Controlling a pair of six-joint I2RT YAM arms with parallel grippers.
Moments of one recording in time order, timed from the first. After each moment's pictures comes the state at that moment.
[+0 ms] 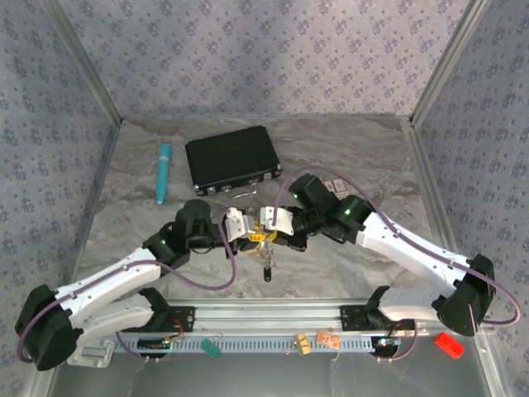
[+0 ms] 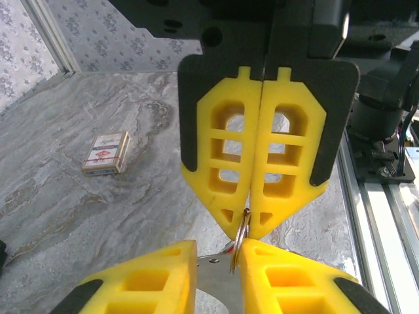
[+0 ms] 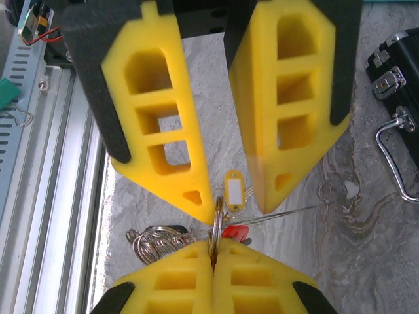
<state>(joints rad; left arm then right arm) -0.82 0.96 0.57 0.04 0.52 0.29 0.87 1.23 1.11 -0.75 -0.40 -0.63</state>
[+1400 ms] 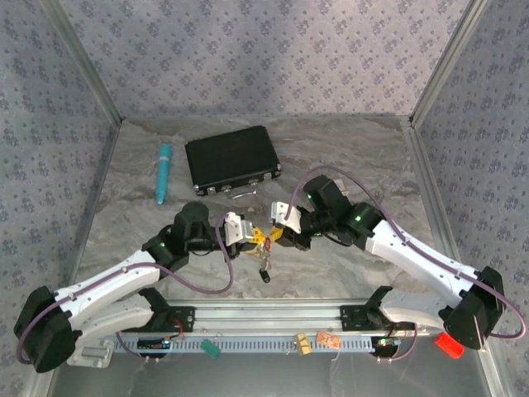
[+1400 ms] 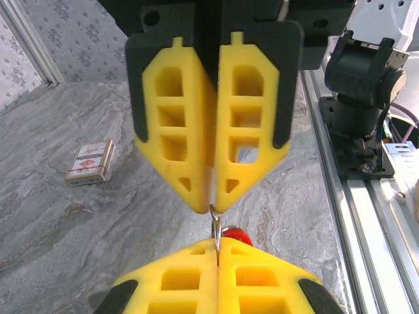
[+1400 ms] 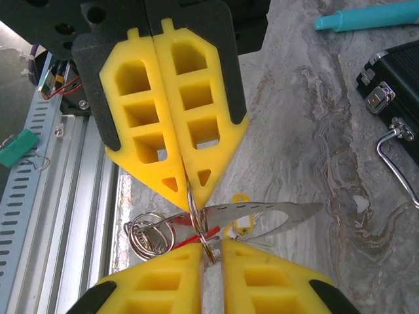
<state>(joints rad) -0.82 0.94 0.54 0.08 0.58 0.31 0.78 1.14 0.96 -0.58 -0.54 -0.51</state>
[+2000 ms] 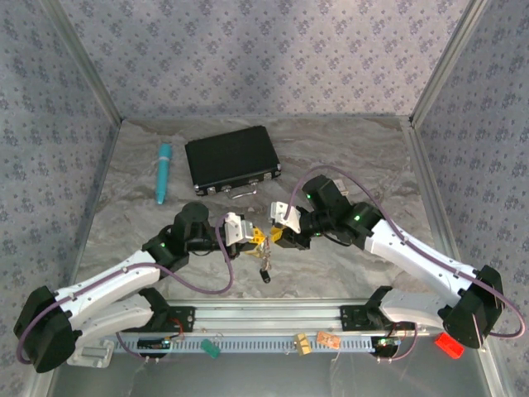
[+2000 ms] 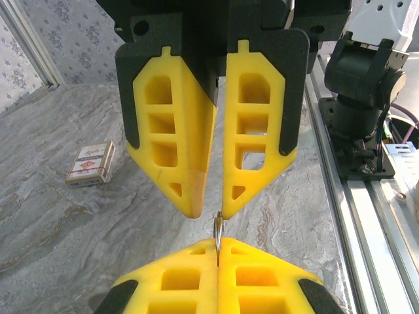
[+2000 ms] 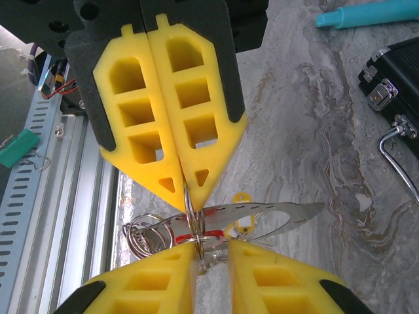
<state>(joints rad) -0.82 0.94 0.53 0.09 0.58 0.31 0.78 1.15 0.96 -0.58 -0.54 -0.51</state>
